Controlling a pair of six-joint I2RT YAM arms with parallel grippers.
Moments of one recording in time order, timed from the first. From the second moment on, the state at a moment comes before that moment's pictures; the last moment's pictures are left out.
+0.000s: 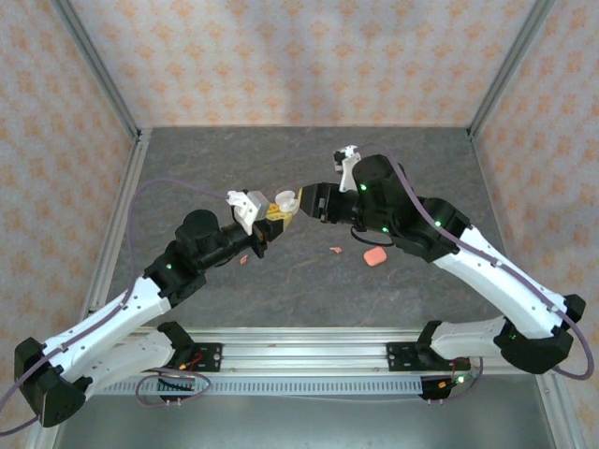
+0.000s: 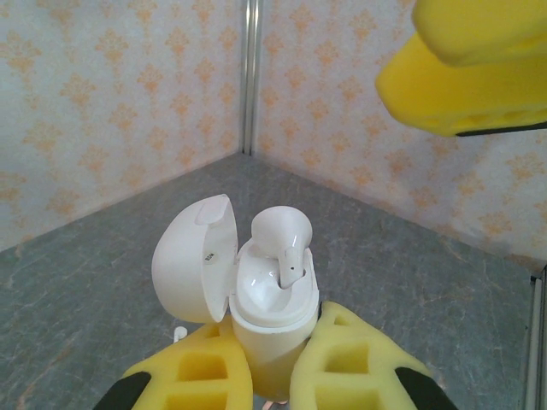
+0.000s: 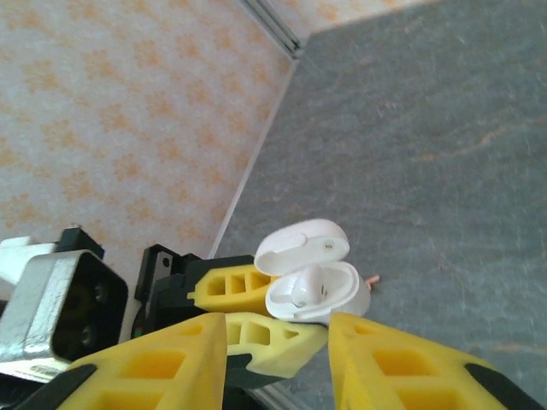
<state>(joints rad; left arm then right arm) -0.68 0.88 0.73 0.05 0.18 -0.06 0.93 1.23 1.54 -0.76 -0.01 0.77</state>
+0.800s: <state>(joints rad) -0.68 0.82 0.68 0.09 0.15 -0.01 1.02 1.58 2.00 -1.22 0.18 0.83</state>
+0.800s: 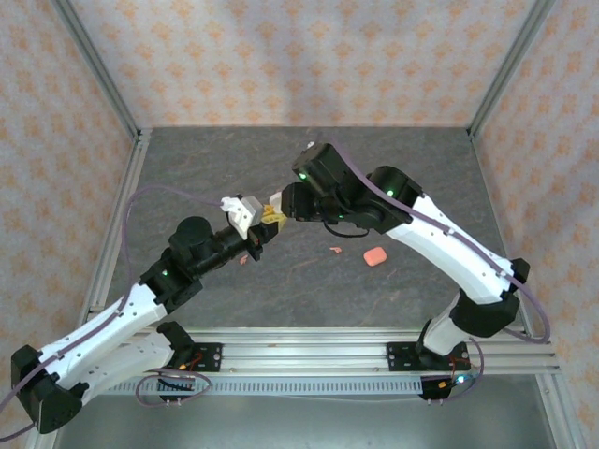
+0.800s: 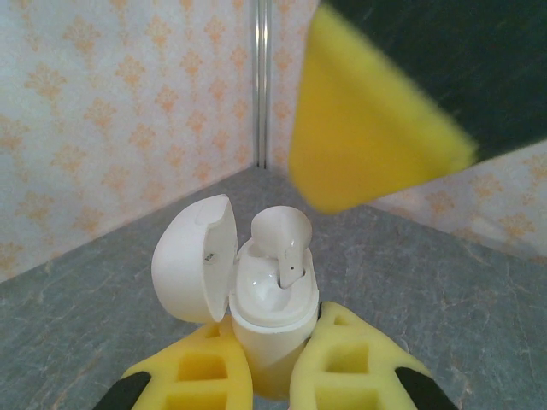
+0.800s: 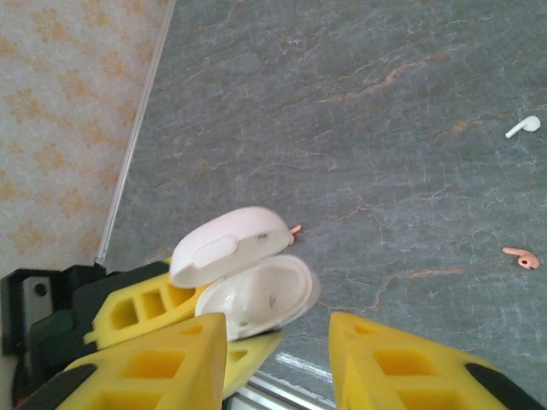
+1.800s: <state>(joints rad) -0.68 0.84 0.65 0.08 0.13 0.01 1.02 1.68 2.07 -1.29 0.12 0.80</state>
